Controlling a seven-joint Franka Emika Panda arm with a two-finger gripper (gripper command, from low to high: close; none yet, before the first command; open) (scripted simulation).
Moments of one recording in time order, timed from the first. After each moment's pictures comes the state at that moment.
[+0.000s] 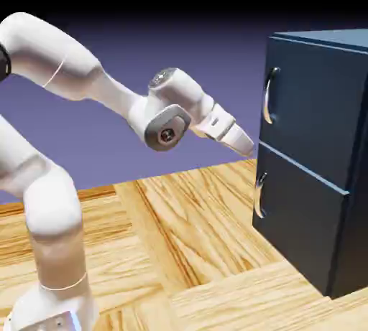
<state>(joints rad) -0.05 -0.61 0.06 -2.79 0.12 3.02 0.69</state>
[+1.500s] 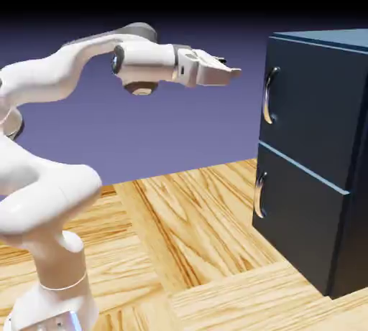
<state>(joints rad) -1.01 -1.29 1.01 -2.47 2.07 2.71 -0.25</state>
